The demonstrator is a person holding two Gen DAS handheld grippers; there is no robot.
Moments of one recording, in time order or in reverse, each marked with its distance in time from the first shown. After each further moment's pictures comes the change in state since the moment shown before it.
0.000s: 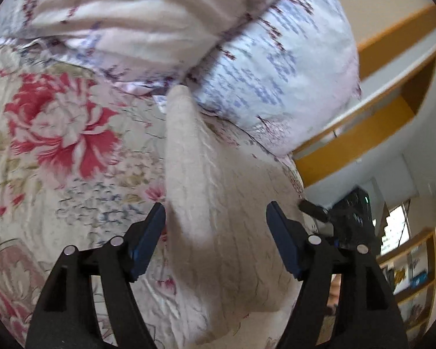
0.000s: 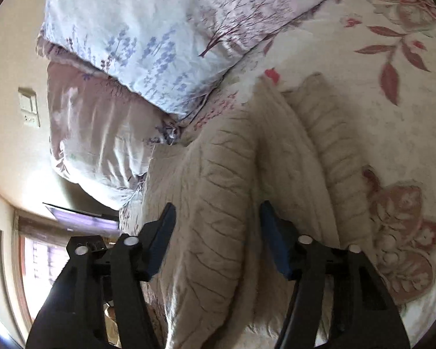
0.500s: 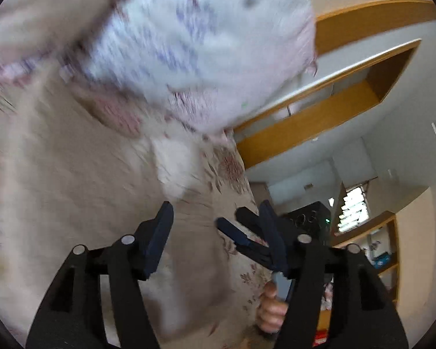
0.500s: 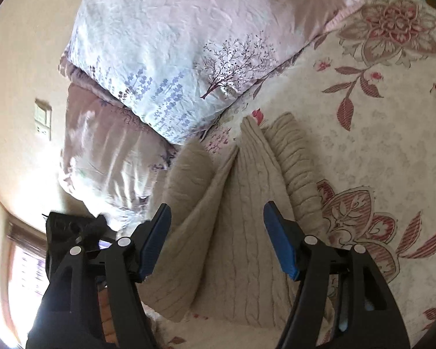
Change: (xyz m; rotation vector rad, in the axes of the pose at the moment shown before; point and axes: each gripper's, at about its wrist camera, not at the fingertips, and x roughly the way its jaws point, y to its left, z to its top) left arm 0.044 -0.078 0.016 0.004 0.096 -0.219; right arm -0.052 -0.014 -0.017 -0.023 -0.181 0.052
